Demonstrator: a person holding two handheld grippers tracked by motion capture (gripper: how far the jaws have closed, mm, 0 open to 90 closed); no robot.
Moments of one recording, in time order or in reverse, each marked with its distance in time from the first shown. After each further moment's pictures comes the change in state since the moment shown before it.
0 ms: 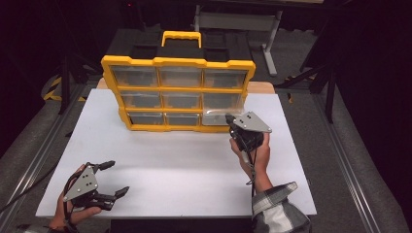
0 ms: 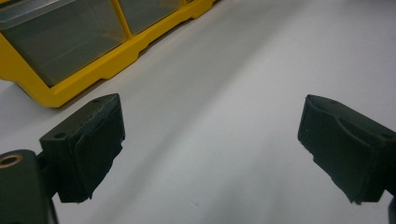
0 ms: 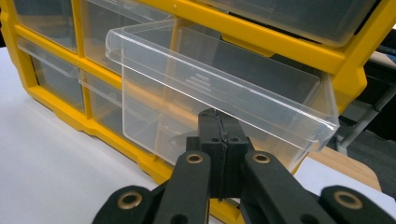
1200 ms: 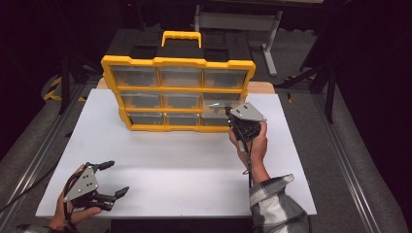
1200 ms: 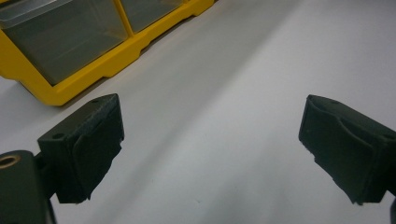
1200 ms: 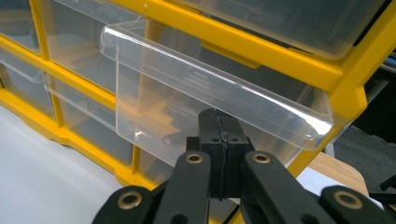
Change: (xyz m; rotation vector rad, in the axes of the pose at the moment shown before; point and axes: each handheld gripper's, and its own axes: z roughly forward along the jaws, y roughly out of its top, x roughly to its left) left arm -0.001 0.000 0.000 0.013 0.005 0.015; right arm -0.009 0.010 0.024 0.026 -0.042 -0.005
